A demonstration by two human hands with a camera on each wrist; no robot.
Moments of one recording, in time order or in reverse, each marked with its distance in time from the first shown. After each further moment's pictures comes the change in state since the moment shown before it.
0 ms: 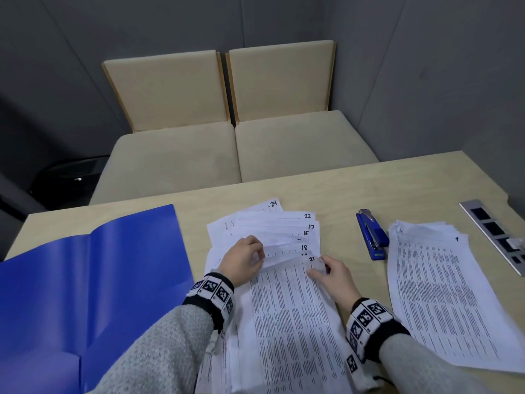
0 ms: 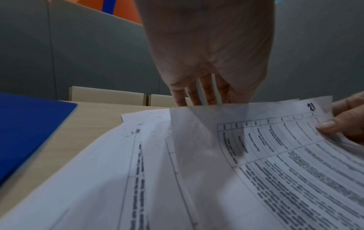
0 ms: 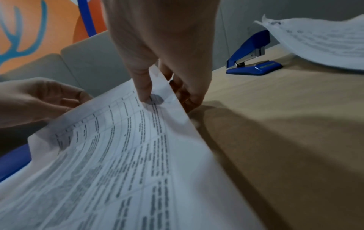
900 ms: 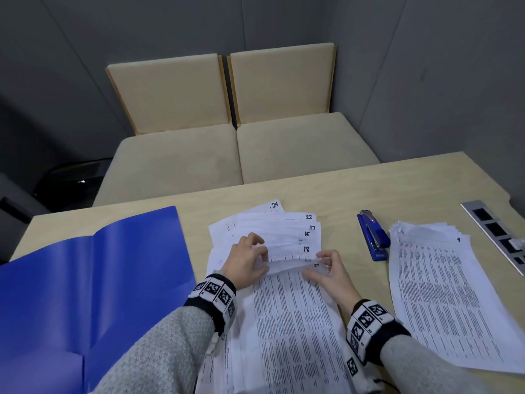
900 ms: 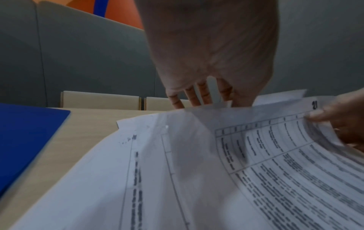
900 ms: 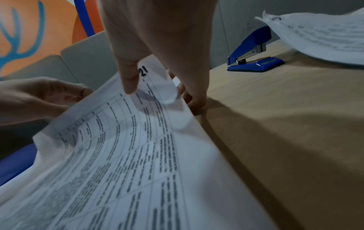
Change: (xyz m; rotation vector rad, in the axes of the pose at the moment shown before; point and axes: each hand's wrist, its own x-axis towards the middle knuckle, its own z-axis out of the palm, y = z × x) left_hand -0.004 0.004 -0.002 0.094 -0.009 0.030; right_hand 0.007 0.013 0.005 0.149 0.013 0.015
